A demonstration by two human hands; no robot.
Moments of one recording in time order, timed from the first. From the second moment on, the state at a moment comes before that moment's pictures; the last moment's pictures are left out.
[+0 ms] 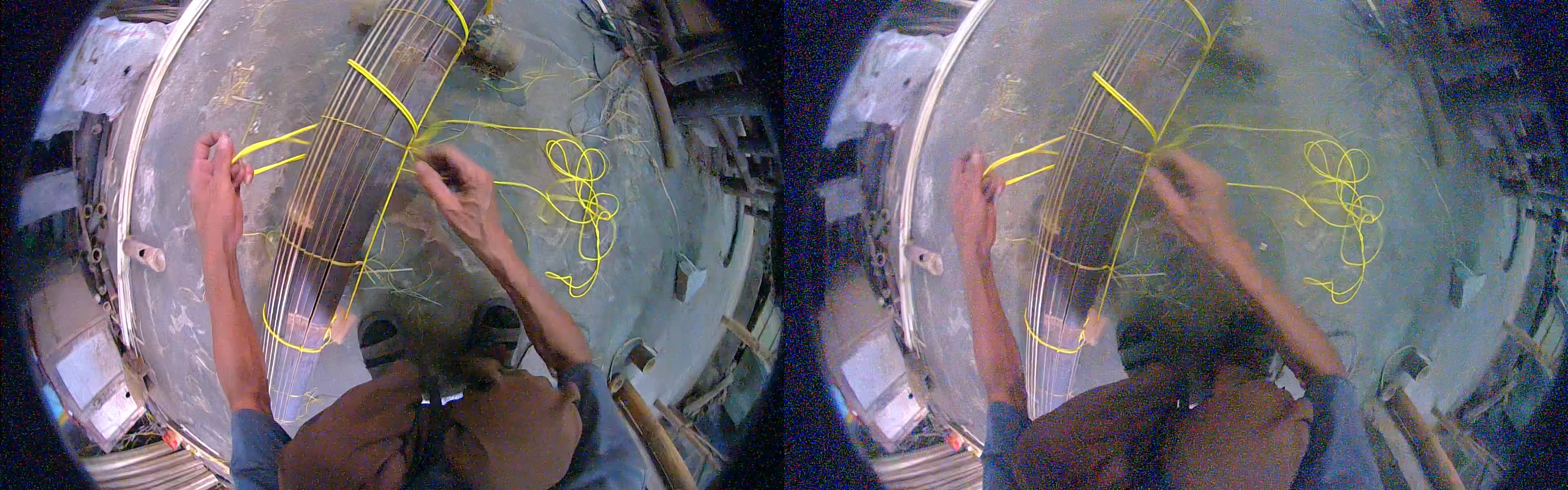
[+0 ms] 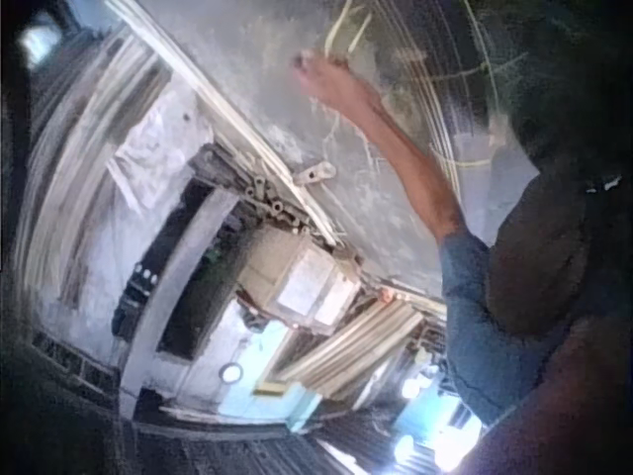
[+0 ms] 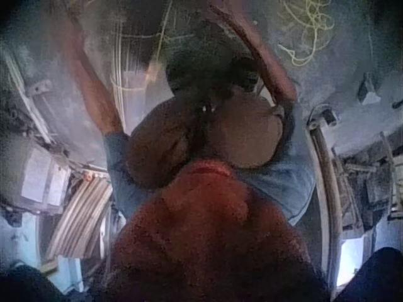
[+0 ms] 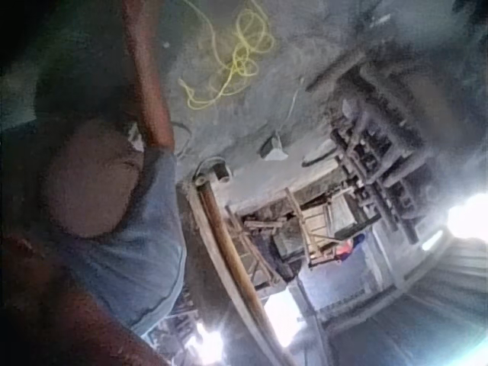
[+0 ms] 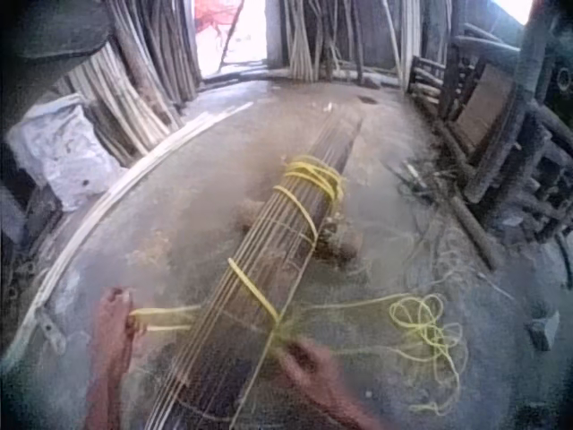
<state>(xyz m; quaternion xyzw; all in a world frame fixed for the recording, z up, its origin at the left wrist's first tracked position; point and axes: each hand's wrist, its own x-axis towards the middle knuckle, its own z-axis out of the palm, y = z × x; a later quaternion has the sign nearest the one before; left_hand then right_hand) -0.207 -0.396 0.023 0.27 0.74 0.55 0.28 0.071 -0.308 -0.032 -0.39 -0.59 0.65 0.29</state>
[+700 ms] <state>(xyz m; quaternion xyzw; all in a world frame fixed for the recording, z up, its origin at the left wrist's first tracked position) -0.002 -0.527 0.013 0.83 0.49 0.19 0.18 0.651 -0.283 0.123 -0.68 -0.72 0.05 -0.13</state>
